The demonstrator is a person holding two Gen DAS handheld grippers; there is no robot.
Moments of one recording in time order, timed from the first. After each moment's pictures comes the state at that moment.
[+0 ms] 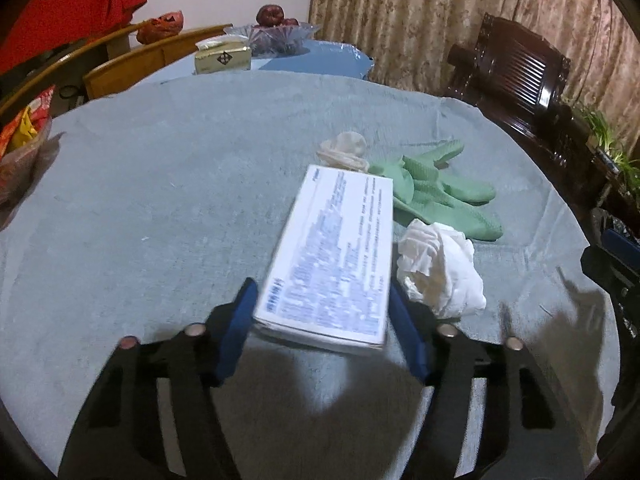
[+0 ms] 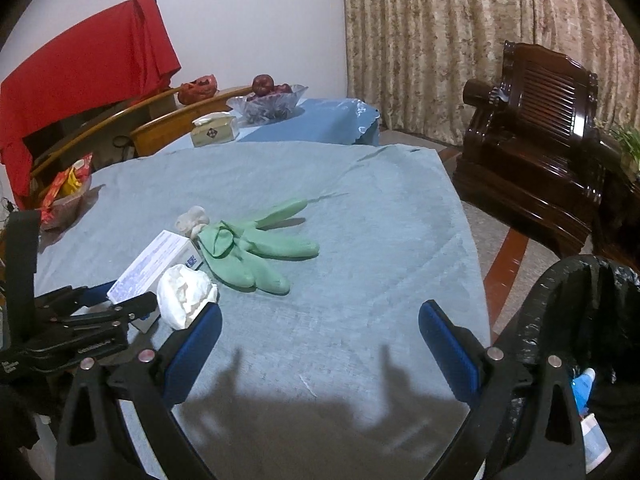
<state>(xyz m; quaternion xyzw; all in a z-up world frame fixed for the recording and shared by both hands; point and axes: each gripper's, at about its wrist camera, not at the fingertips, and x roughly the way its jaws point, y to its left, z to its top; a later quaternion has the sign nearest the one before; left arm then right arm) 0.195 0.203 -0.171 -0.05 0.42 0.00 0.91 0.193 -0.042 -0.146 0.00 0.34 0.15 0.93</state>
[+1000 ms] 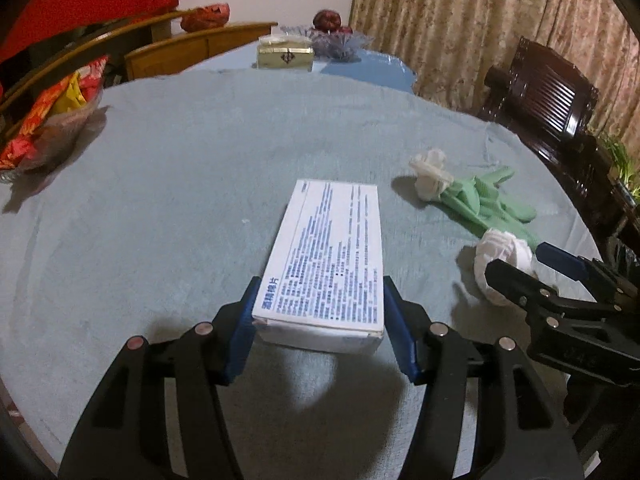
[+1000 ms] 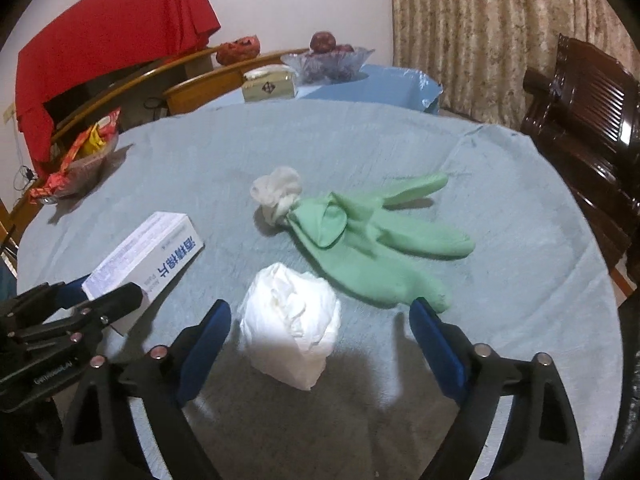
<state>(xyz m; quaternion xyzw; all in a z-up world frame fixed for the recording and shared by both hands) 0.169 0.261 -0.165 -0.09 0.42 0.06 0.90 0.222 0.062 -0.181 -0.03 0.40 0.21 0.89</state>
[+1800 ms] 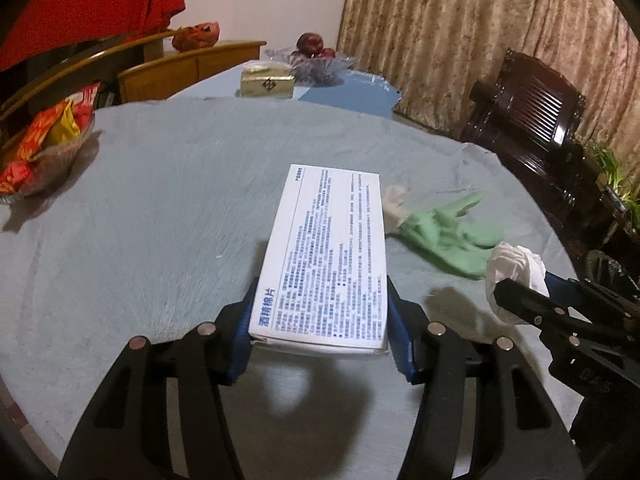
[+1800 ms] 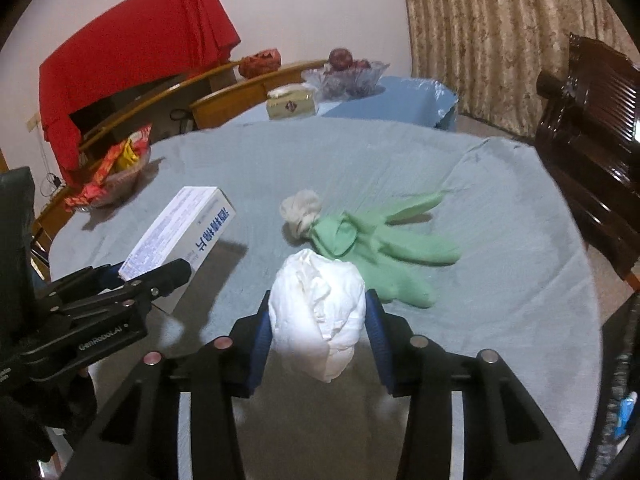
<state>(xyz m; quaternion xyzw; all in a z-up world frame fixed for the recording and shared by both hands) 0.165 0.234 -0.124 -0.08 0.38 0.04 0.92 0.197 0.028 -0.135 0.00 0.37 0.25 0.89</state>
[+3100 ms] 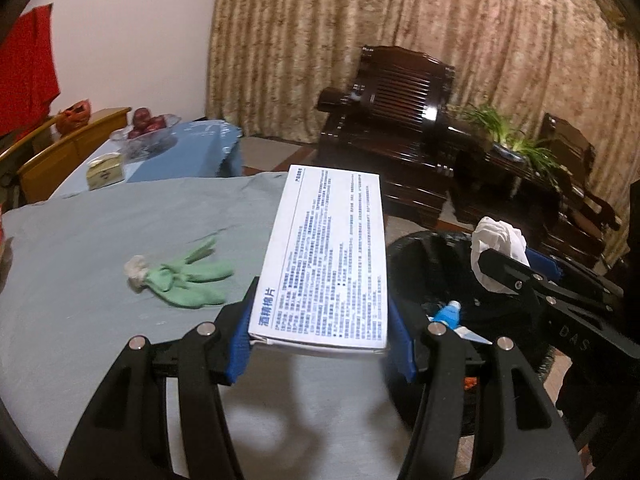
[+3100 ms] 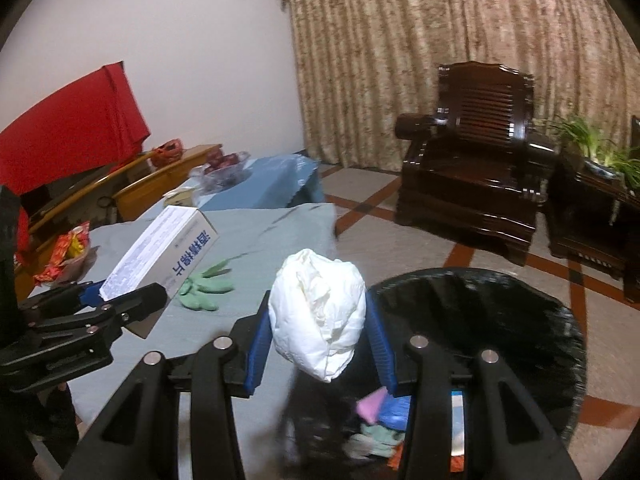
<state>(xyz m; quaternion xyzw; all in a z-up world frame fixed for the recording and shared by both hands) 0.124 -0.005 -0.028 -0.01 0.32 -0.15 0.93 0.094 -0.218 -0.050 0.06 0.27 0.08 0.96</state>
